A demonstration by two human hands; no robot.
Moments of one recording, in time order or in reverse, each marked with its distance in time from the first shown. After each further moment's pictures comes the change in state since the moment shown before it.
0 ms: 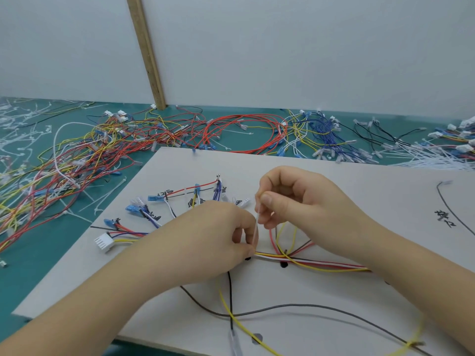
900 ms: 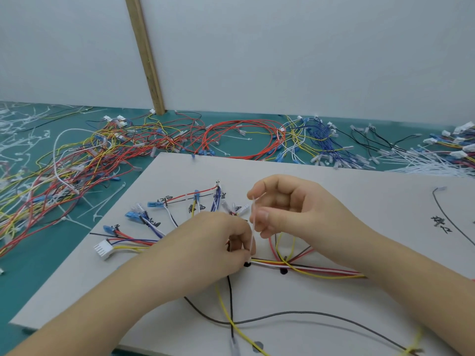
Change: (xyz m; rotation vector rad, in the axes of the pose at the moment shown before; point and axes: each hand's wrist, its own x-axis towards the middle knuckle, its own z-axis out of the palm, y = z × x) left_hand -0.002 -0.008 0.008 -0.124 0.103 0.079; right_hand 0.002 0.000 0.000 0.178 -0.052 0.085
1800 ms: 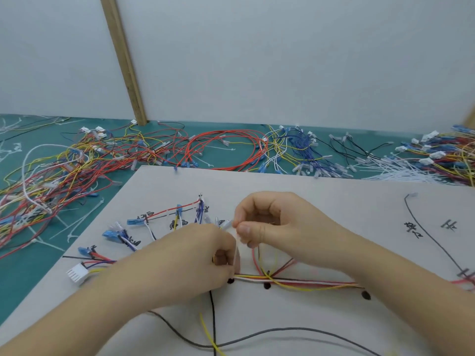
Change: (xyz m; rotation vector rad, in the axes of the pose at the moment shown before) left_hand 0.012 0.000 -0.007 0.114 -0.122 0.022; right_hand 0.000 -0.014 -0.003 -0.270 -0.015 0.005
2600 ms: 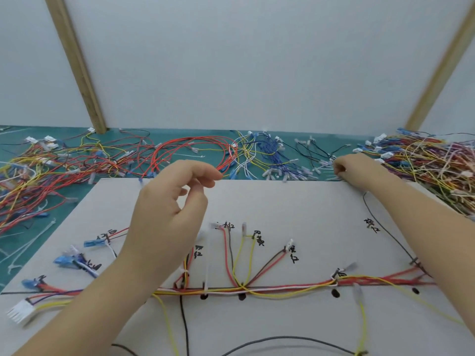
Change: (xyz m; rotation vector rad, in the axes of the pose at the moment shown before) left_hand 0.032 0.015 -0.007 -0.538 0.841 0.219; right_hand -0.012 0.117 -0.229 -1.284 0.400 0.623
